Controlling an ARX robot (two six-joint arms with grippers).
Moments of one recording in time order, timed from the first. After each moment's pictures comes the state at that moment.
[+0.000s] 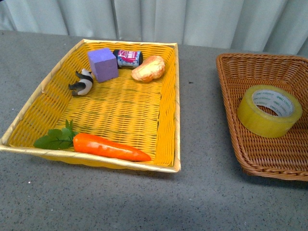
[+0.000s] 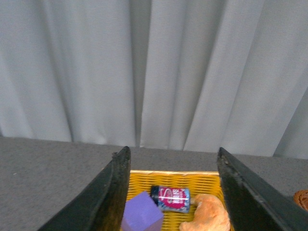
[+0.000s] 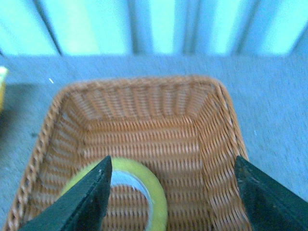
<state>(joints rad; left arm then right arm) -0.22 1.69 0.84 0.88 -0.21 -0.02 -0.06 1.79 0.61 0.84 -0.03 0.02</state>
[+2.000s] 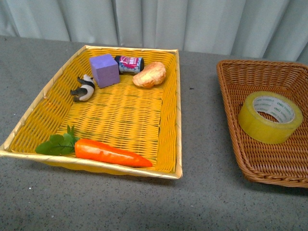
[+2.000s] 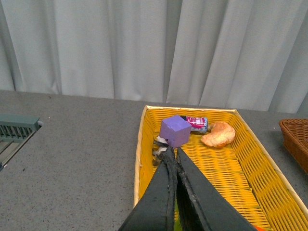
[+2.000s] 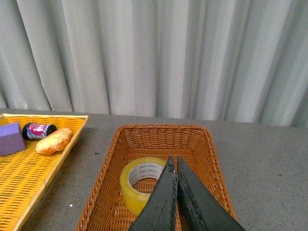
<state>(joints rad) 0.00 0.31 0.02 0.31 0.00 -0.01 0.00 0.27 0.00 0.27 0.00 0.00</state>
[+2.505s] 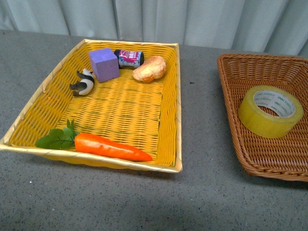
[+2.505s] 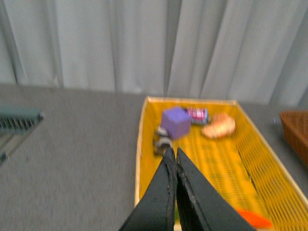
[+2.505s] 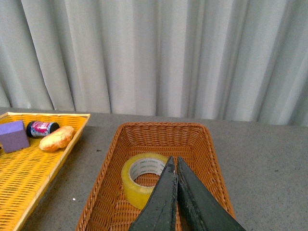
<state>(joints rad) 0.00 0.08 0.02 0.05 0.00 -0.01 0.00 0.01 0.01 0.01 0.00 0.00</state>
